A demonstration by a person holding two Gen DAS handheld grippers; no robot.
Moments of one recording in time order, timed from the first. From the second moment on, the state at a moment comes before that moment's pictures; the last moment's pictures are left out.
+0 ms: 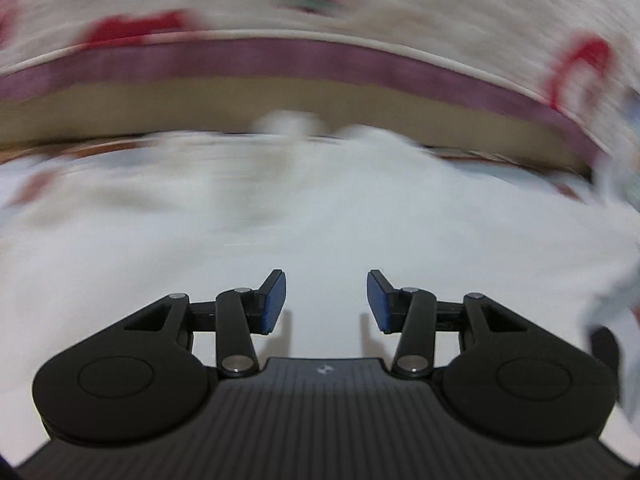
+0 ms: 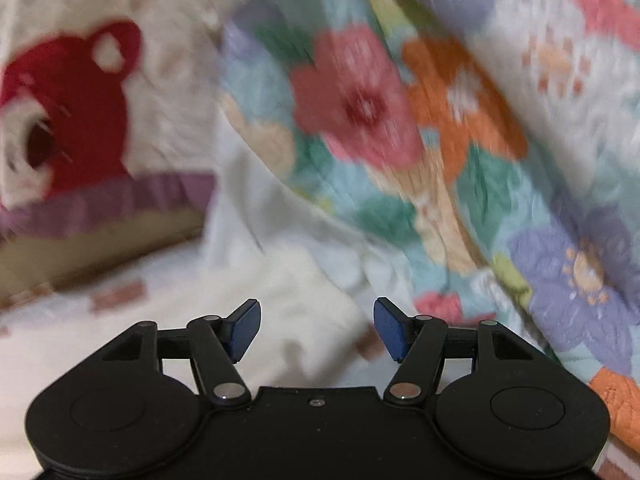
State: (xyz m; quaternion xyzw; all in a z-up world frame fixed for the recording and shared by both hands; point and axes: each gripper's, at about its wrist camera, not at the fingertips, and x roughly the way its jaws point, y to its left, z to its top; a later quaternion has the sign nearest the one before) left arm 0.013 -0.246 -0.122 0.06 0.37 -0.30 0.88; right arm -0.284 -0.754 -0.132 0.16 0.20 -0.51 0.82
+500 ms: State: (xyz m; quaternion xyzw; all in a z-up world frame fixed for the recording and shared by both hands) left arm 0.104 0.114 -0.122 0.05 0.36 0.19 0.91; right arm -0.157 -0.600 -0.092 0.17 0.27 -0.17 0.93
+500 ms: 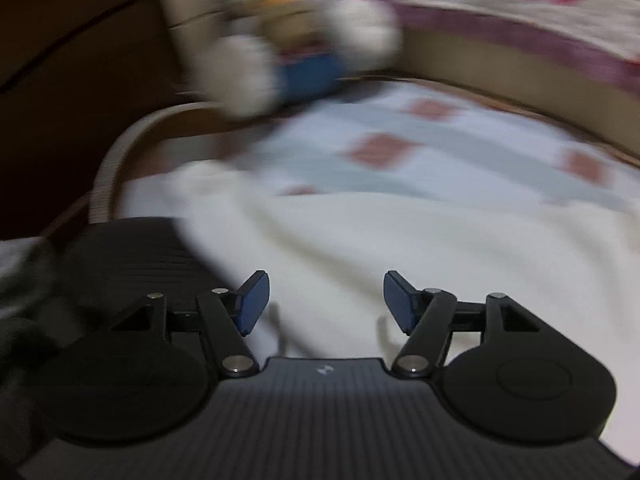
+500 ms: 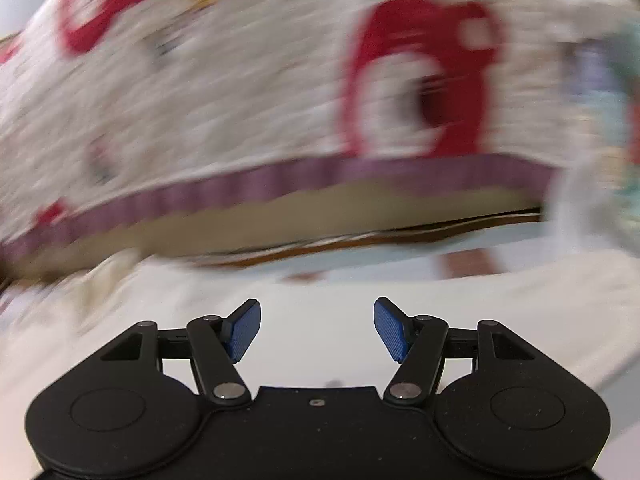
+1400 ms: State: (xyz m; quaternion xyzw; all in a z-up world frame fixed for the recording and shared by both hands) left arm 0.133 0.218 -0.134 0.00 0.27 0.26 0.93; right arm -0.095 -0.339 -0.131 0.01 0.40 0.20 0.89
